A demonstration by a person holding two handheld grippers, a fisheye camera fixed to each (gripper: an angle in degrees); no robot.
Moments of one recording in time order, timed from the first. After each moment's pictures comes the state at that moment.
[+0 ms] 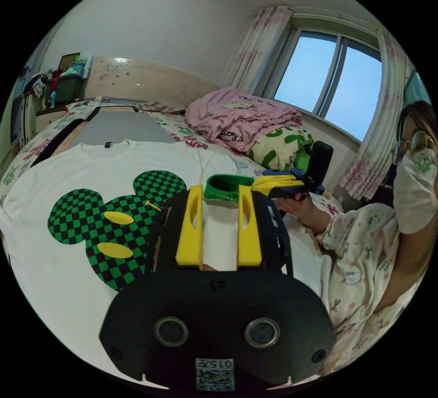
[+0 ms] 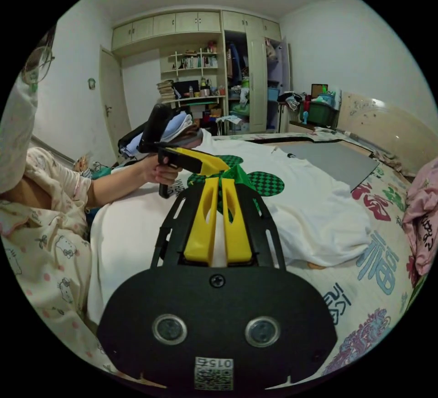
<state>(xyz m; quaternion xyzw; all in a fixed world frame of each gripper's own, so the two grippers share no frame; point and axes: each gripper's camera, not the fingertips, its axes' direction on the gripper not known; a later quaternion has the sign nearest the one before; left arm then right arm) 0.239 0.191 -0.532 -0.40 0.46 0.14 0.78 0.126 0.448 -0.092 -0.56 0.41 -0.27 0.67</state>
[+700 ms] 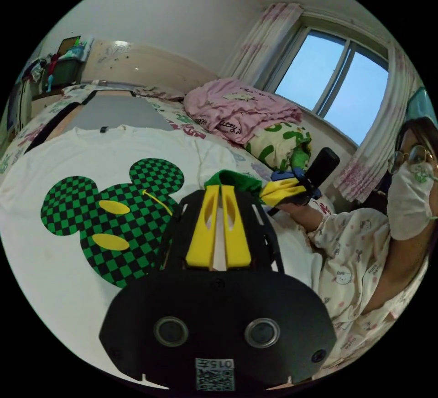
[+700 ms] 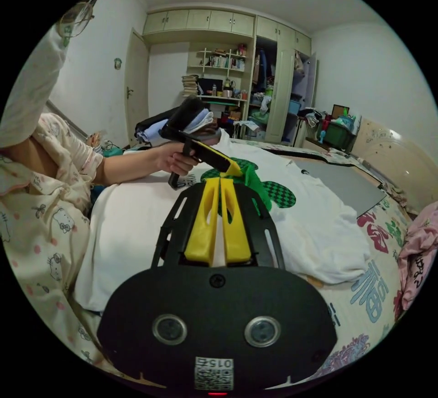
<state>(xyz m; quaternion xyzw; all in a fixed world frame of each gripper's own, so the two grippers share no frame) 0.208 0.112 -0.554 -0.43 0.46 0.12 0.77 0.167 0.461 -0.151 -0.60 0.33 -0.33 0.65</state>
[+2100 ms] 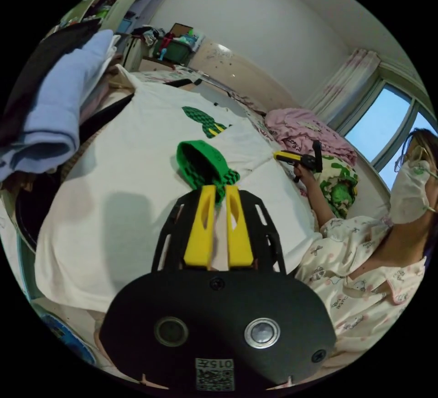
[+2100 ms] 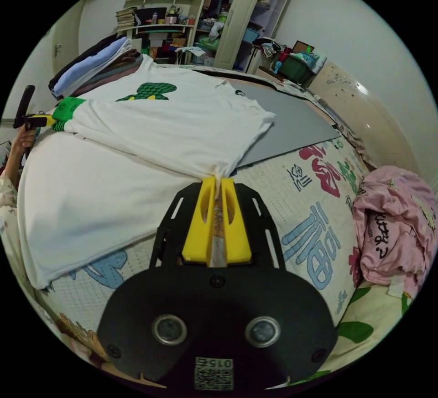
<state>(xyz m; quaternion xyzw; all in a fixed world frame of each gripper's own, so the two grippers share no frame) -0.103 0.006 -0.701 -0.47 0.21 0.00 0.86 0.662 0.334 -0.143 -0.65 0.54 -0.29 0.45</state>
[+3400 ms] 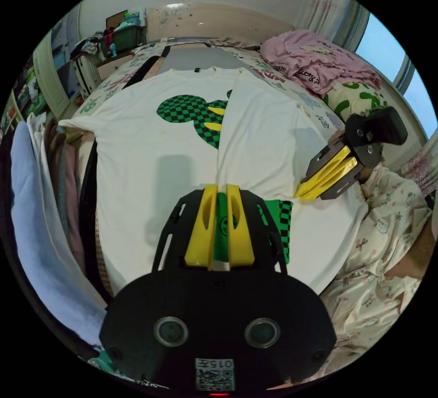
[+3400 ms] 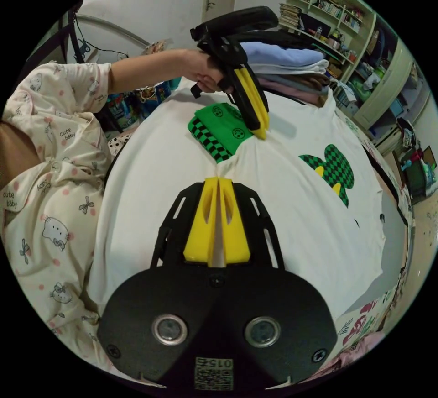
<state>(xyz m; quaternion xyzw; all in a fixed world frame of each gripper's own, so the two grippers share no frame) -0.025 0.099 -0.579 -0.56 0.19 0.26 0.76 0.611 0.528 -0.191 -0.84 0.16 -0.26 0.44</state>
